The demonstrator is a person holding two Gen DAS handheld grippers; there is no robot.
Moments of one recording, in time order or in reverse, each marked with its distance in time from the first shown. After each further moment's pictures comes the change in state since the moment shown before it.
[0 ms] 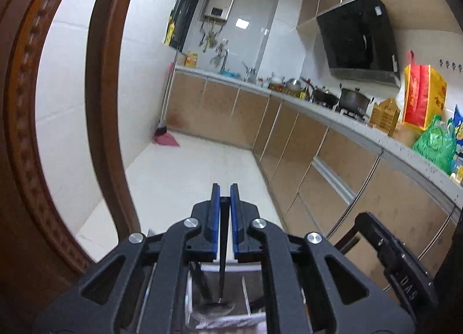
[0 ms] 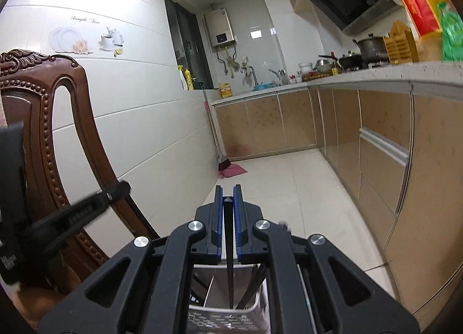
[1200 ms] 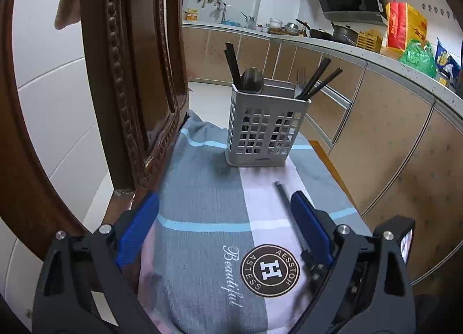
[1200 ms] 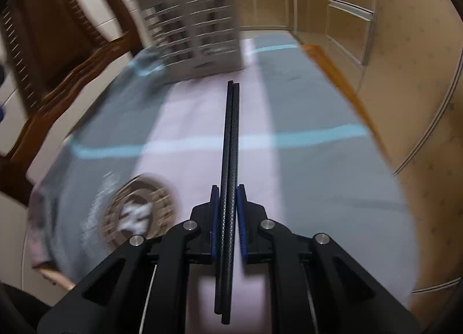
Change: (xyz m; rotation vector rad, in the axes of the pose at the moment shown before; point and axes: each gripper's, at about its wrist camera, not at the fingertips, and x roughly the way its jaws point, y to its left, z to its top) left arm -0.170 0.042 -0.184 0.110 0.226 0.040; right arm -0.102 0.032 -0.266 -0.033 0.569 -0.192
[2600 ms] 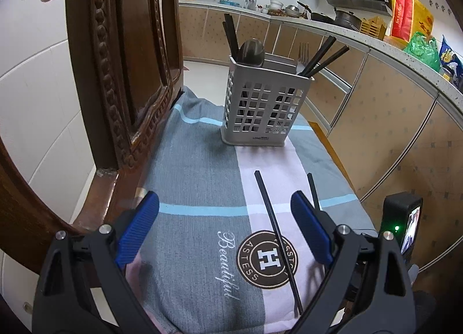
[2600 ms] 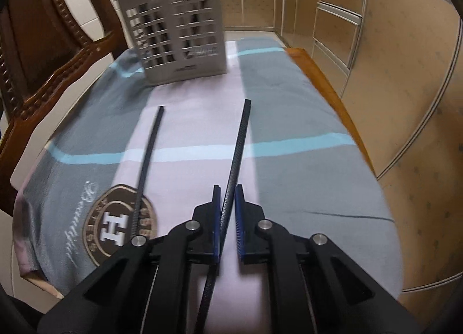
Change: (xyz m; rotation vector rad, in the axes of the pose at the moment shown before) left arm 0.021 0.001 -0.005 -0.019 0.105 -0.026; right arm 0.010 -0.026 0.022 -0.007 0.006 -0.102
